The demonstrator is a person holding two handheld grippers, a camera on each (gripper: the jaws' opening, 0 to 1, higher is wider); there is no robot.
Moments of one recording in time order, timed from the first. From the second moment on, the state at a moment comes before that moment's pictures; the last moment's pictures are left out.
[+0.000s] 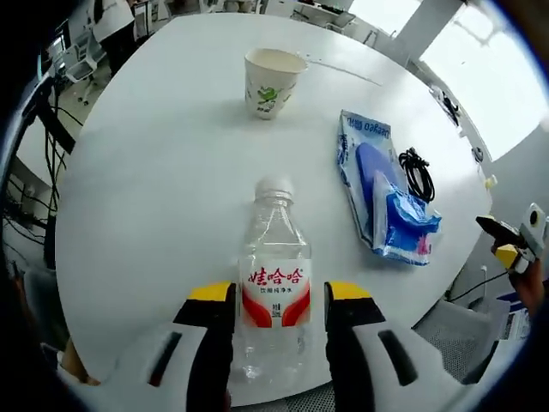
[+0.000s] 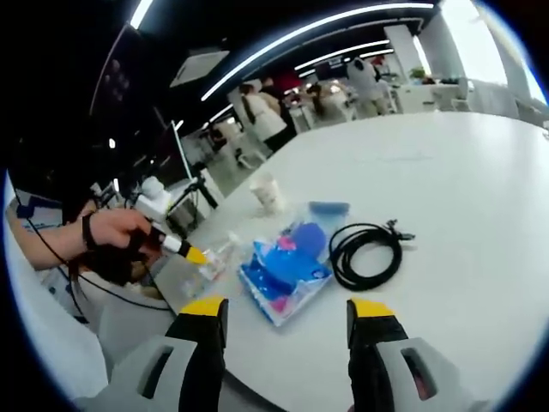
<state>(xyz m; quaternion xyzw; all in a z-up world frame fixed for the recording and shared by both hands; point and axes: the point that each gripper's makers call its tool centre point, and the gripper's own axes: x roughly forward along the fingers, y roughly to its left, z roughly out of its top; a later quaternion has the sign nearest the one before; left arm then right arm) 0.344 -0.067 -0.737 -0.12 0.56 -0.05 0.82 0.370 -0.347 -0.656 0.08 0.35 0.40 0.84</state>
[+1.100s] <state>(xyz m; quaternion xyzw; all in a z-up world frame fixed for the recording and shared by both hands) 0.354 -0.070 -0.736 -0.13 0.53 -0.09 0.83 0.345 -0.353 -0.665 0.12 0.34 0.35 0.86</state>
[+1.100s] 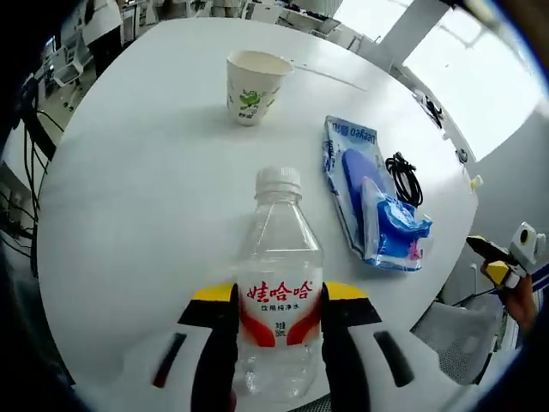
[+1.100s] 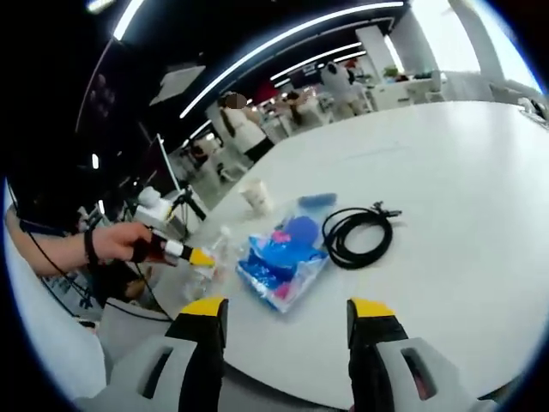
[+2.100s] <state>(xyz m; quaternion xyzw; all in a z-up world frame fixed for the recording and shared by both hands) 0.345 -0.051 -0.688 -0.10 0.43 -0.08 0.90 0.354 -0.324 -0.659 0.10 0.35 0.40 0.84</state>
